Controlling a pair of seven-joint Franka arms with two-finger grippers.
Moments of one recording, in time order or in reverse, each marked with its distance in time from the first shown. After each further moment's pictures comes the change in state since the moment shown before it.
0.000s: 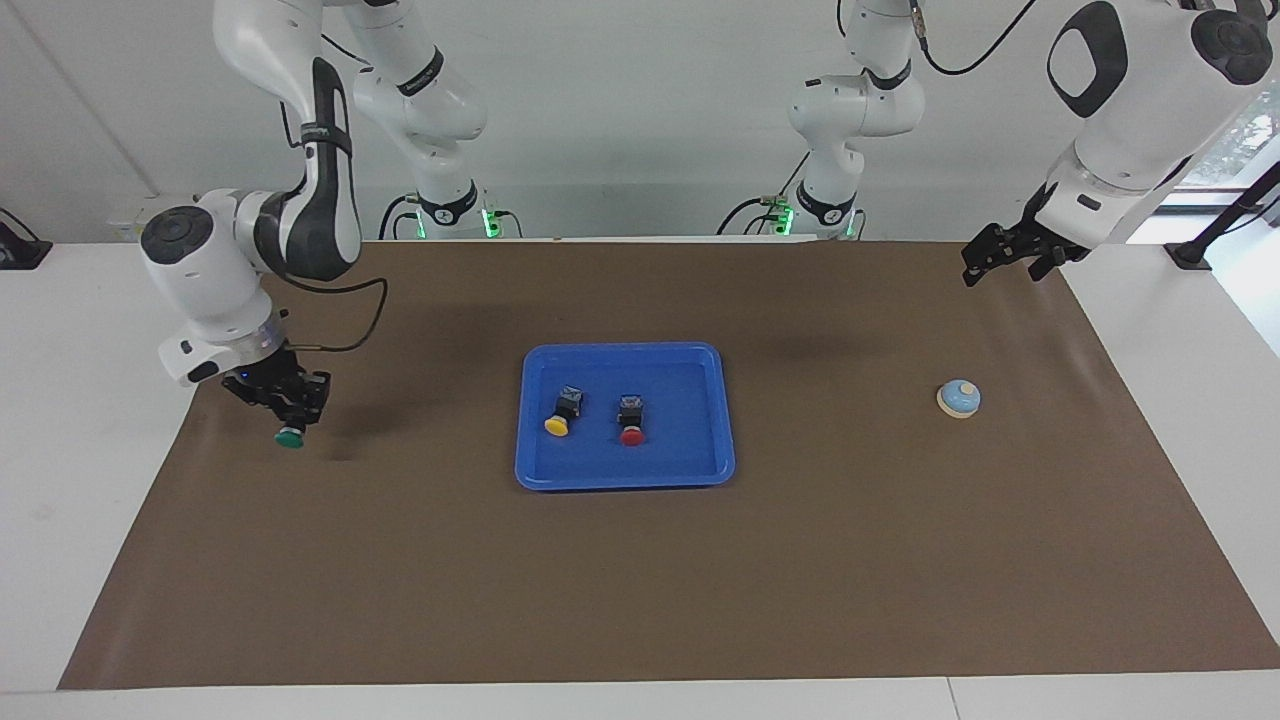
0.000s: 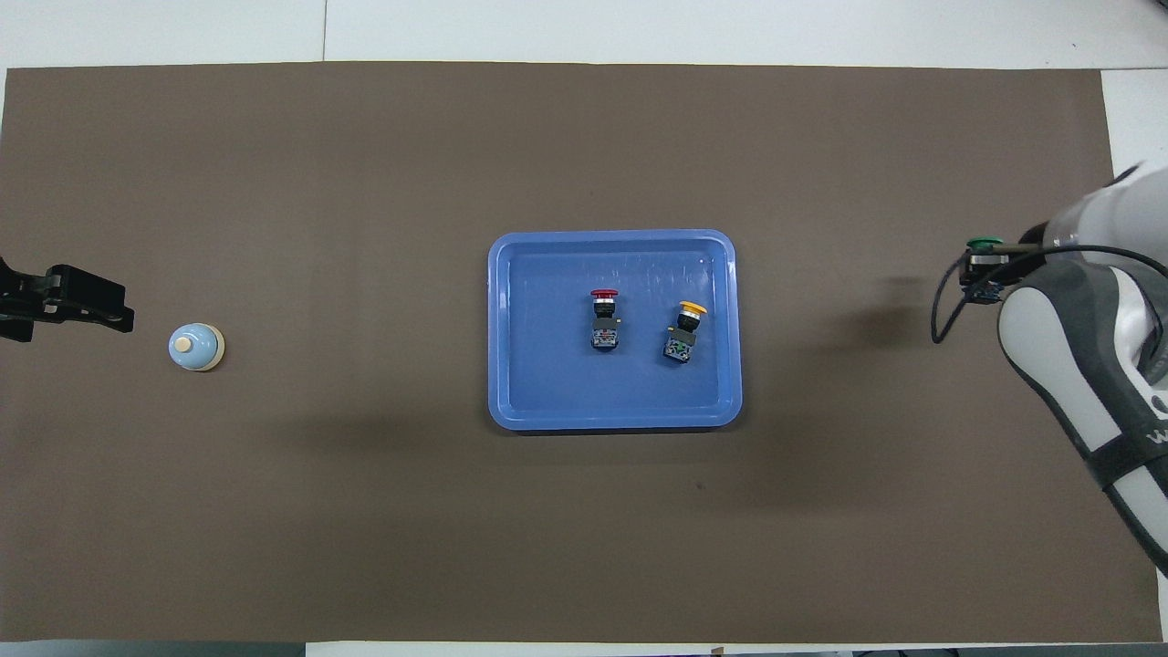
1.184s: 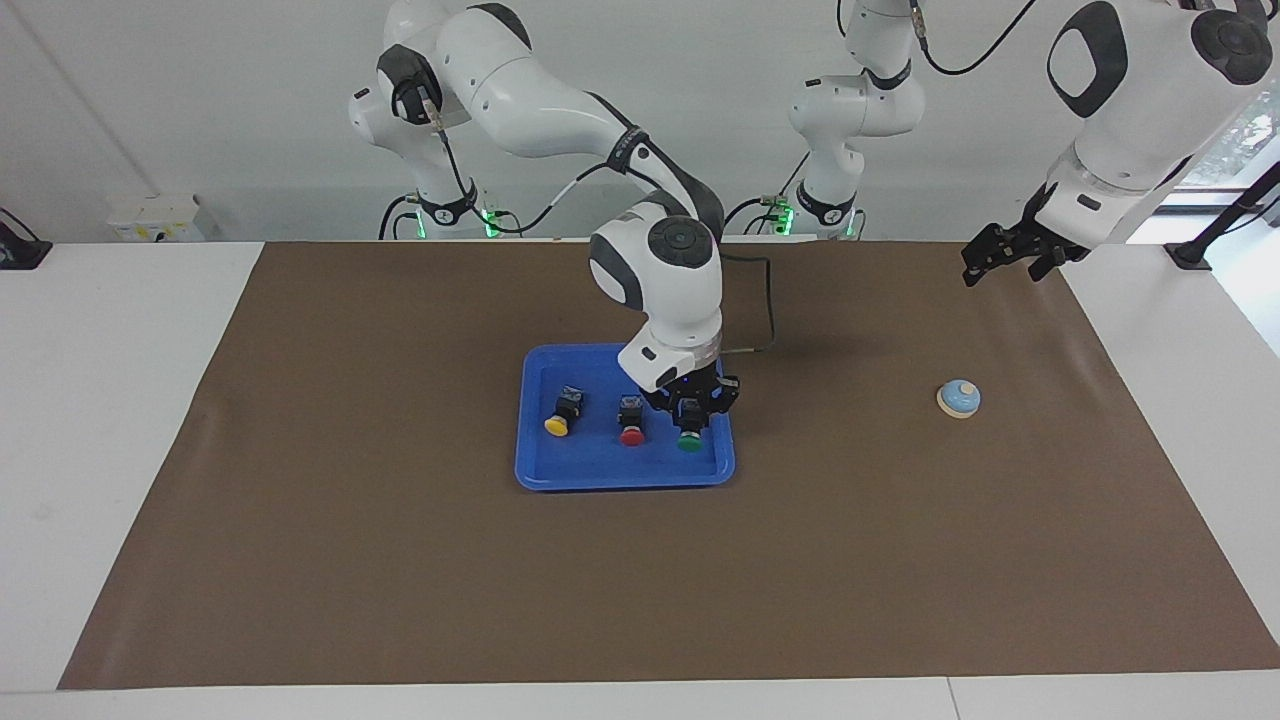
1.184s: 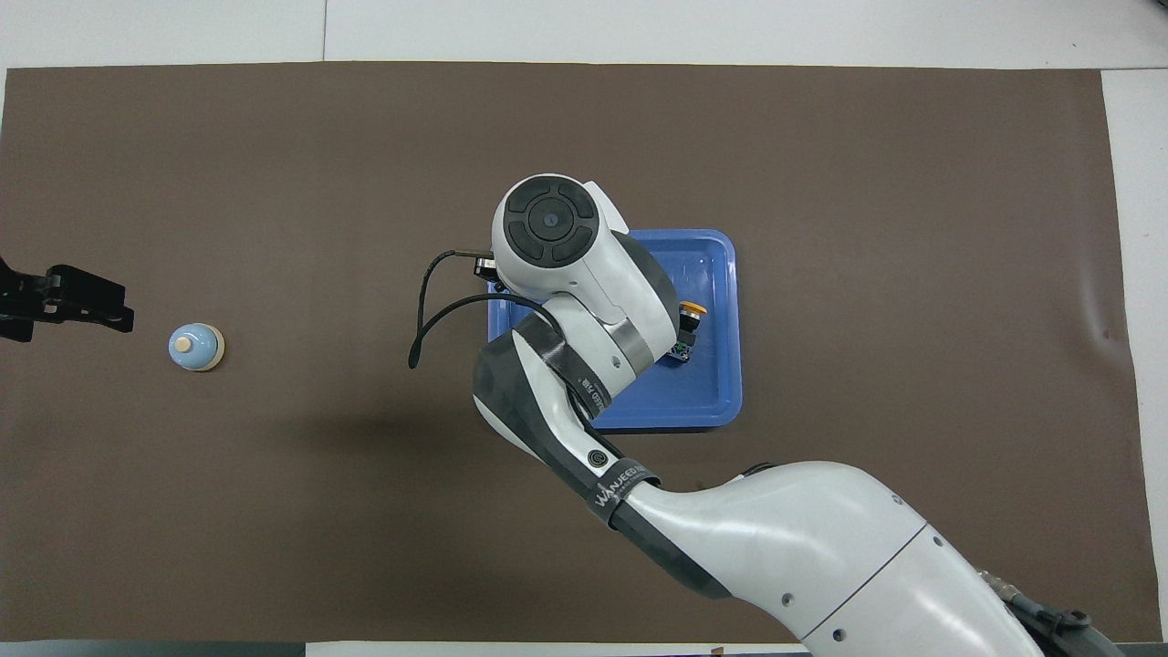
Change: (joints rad) left arm 0.000 0.000 0.000 0.000 0.000 0.000 0.000; right arm 0.738 0.485 -0.004 0.554 0.034 0.038 0.737
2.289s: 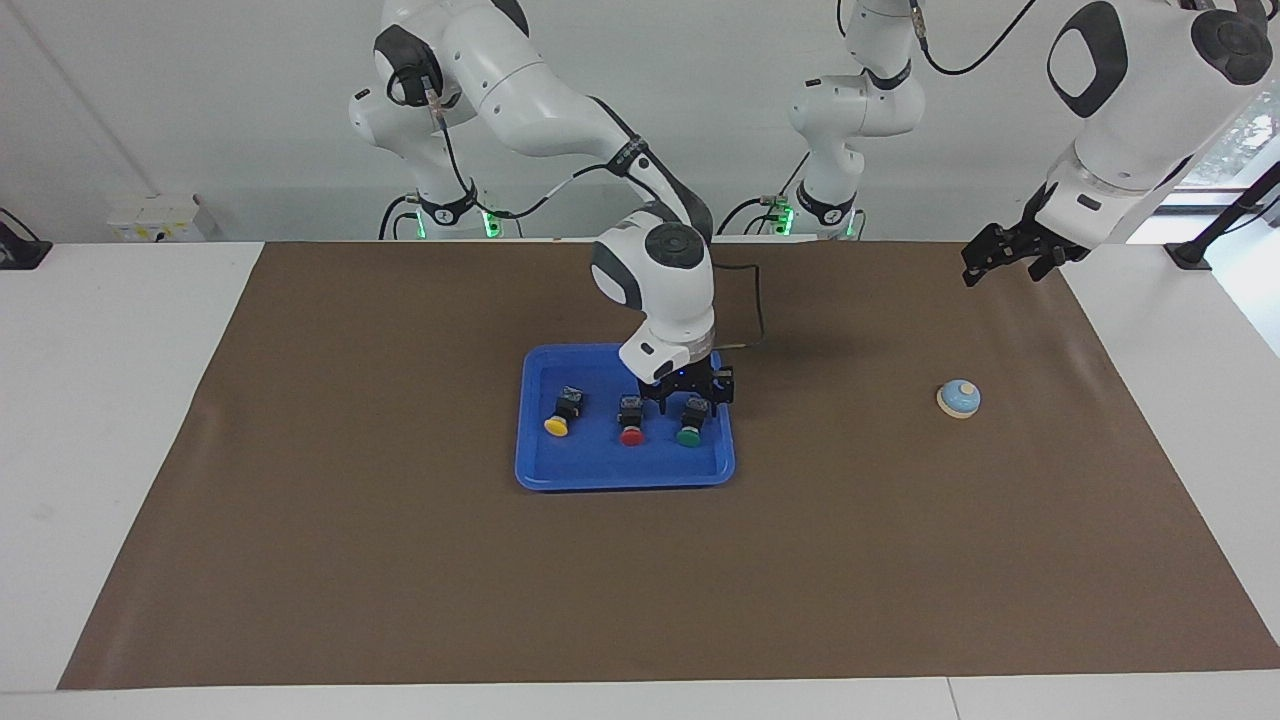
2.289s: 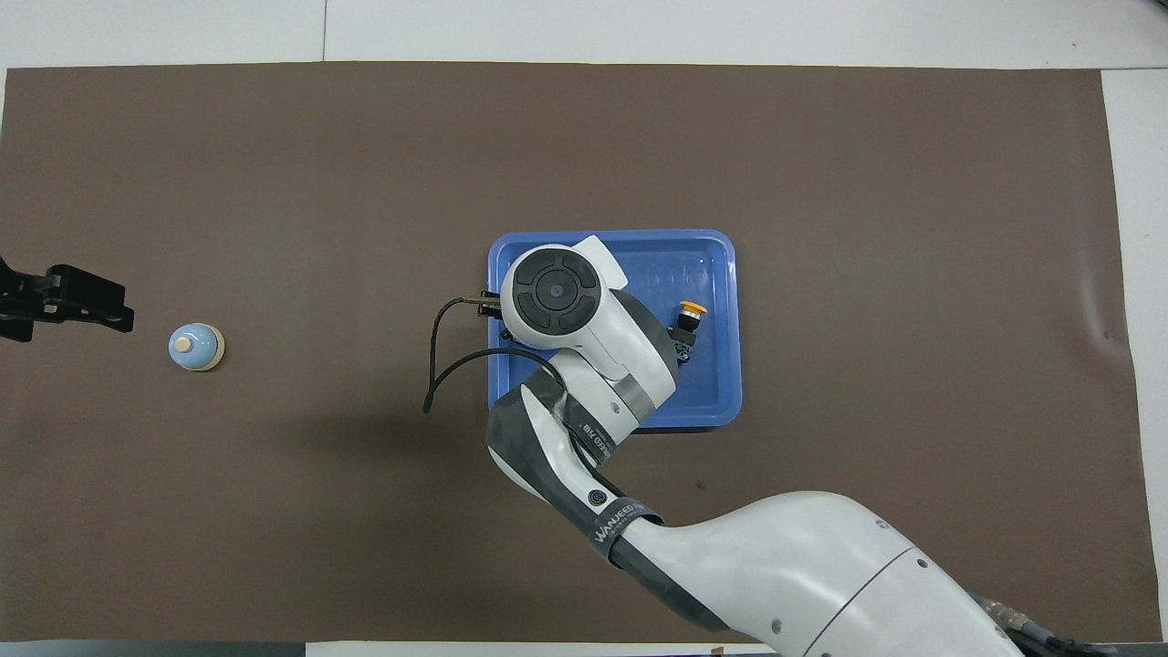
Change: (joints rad) left arm 0.000 0.000 0.000 0.000 0.000 0.000 0.000; right arm 0.018 -0.081 -0.006 -0.211 0.000 0.143 0.048
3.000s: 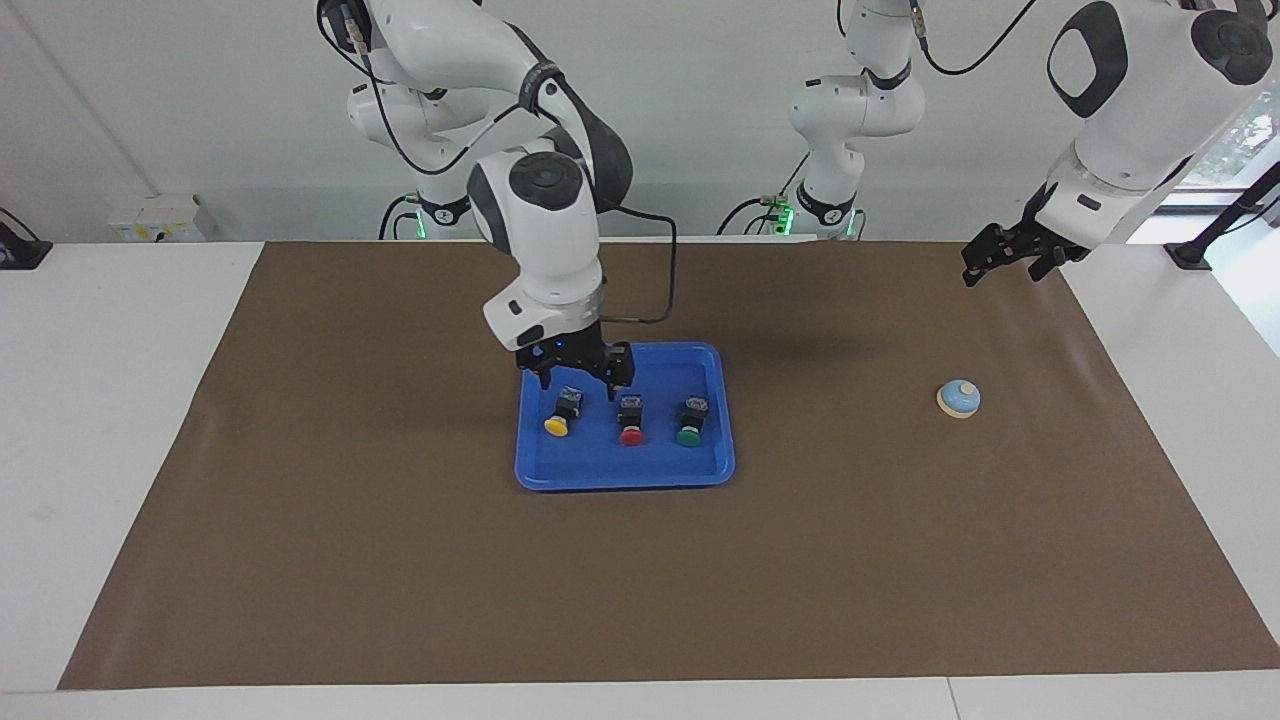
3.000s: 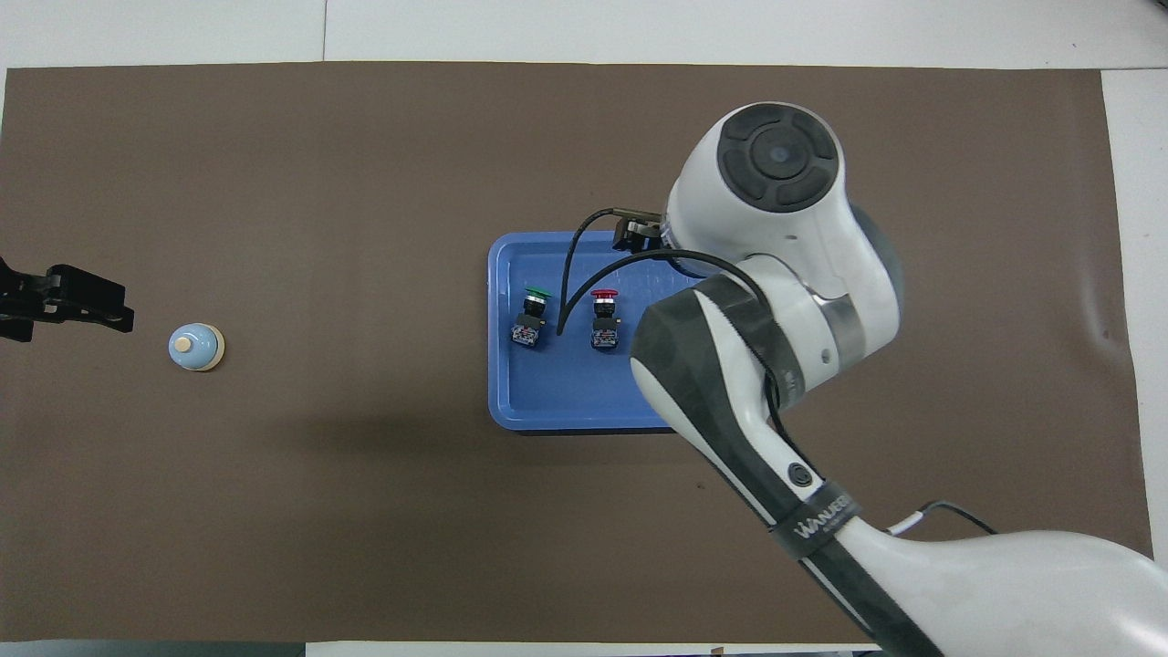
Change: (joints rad) left arm 0.000 0.000 0.000 0.000 0.000 0.000 0.000; right arm -0.250 -0.265 -0.007 0.004 0.003 -0.379 -0.202
